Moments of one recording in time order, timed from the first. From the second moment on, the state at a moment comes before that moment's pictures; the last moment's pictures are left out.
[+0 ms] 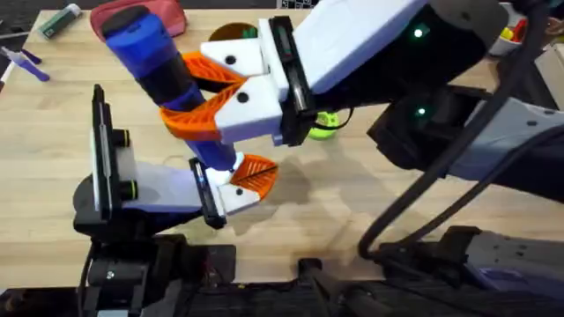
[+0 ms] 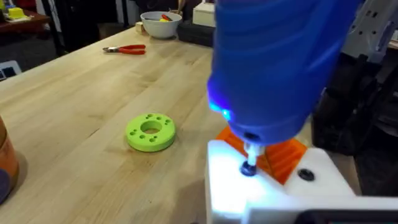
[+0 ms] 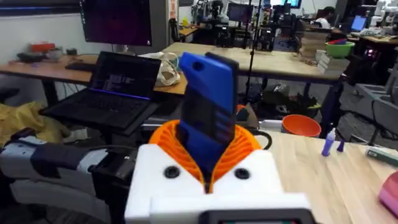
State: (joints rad) left arm 0.02 0.01 0.01 -0.14 1.22 0.05; right arm 0.81 1.36 0.85 0.77 -0.92 0.12
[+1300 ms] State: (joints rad) left arm 0.02 0.01 0.01 -0.14 1.22 0.05; right arm 0.80 1.36 0.85 0.77 -0.94 0.12
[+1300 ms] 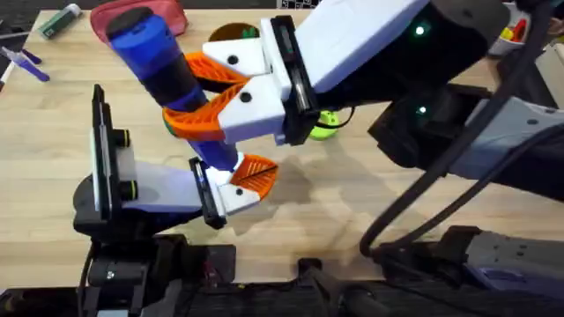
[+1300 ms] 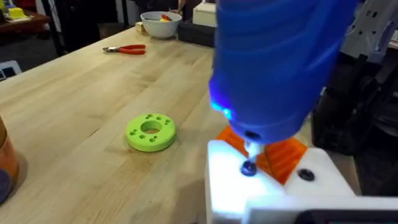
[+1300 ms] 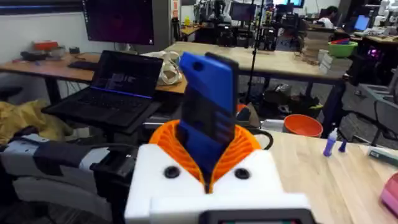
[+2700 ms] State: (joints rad) left arm 0.02 0.01 0.01 -0.14 1.22 0.05; right arm 0.81 1.39 0.86 0.77 -0.92 0.12
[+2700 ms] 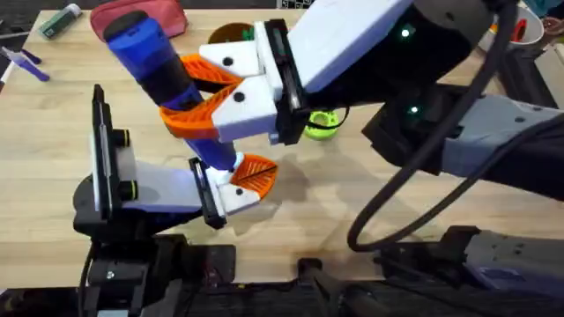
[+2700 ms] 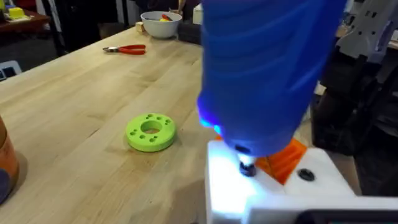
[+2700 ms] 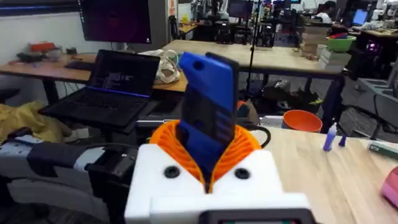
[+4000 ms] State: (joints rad) left arm 0.02 0.01 0.01 -0.14 1.24 0.05; right arm 0.81 1.40 0.87 0.78 -1.02 0.11
